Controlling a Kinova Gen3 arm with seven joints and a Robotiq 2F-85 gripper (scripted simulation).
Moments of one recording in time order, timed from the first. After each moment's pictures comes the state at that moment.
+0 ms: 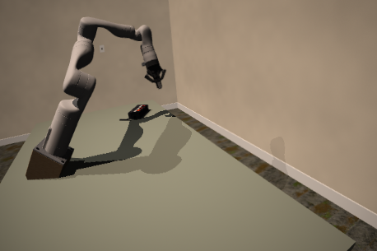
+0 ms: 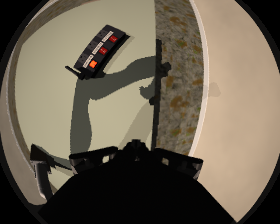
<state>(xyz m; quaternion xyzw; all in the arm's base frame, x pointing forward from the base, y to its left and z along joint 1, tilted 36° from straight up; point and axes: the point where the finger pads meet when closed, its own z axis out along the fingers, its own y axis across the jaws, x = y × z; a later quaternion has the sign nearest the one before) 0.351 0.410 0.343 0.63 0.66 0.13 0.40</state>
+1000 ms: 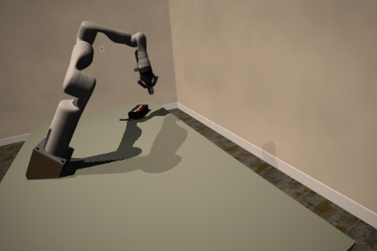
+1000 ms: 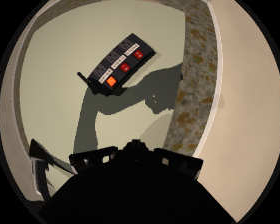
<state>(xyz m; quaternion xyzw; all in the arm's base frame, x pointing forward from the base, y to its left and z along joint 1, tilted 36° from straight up) 0.338 0.461 0.284 0.58 0.72 0.09 0.38</state>
